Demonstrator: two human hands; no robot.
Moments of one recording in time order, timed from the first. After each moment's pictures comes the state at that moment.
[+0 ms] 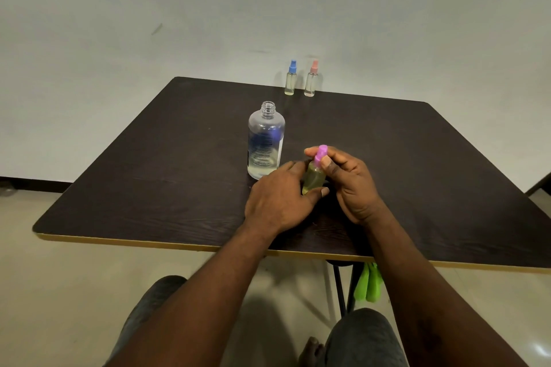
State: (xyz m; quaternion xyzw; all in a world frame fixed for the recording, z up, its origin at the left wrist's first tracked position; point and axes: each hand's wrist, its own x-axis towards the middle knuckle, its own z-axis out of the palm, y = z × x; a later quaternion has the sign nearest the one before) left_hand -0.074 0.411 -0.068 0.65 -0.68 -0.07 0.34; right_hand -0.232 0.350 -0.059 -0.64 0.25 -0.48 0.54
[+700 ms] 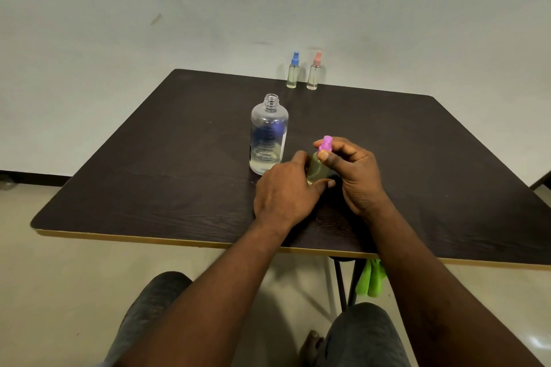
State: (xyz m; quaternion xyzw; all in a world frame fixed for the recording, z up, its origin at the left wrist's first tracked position) left_hand -0.086 0.405 -0.067 0.69 -0.63 -0.07 0.35; right_hand -0.226 0.340 -0.062 -0.60 0.28 -0.53 0.52
